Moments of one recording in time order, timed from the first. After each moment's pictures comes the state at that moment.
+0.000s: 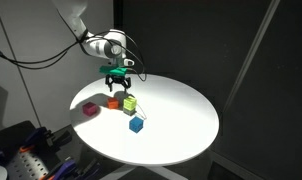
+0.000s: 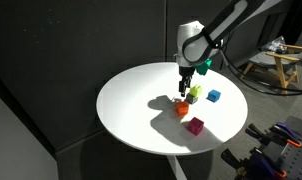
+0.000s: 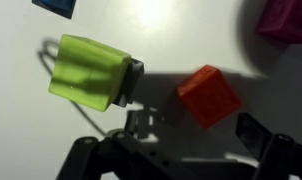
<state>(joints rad) 0.07 0.45 0.04 -2.02 -0.12 2.40 -0.22</state>
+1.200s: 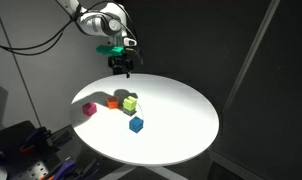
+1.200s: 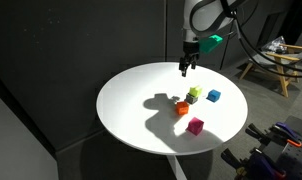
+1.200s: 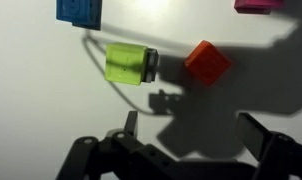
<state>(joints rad) 0.07 0.24 0.03 -2.04 -0.12 2.30 -0.02</state>
